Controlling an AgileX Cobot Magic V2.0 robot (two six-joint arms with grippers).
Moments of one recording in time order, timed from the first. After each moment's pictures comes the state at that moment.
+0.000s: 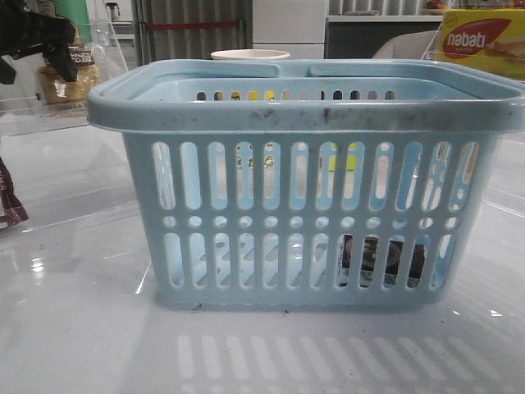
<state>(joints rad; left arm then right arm) -0.03 1.97 -1.62 -0.18 0.47 0.13 0.40 0.80 -0.86 0.09 0.87 -0.11</state>
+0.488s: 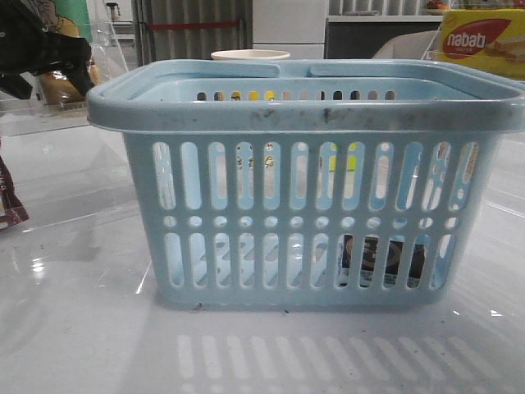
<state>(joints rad) -0.05 2.01 -1.62 -0.18 0.44 0.13 0.40 0.80 -0.86 0.09 0.87 -0.11</state>
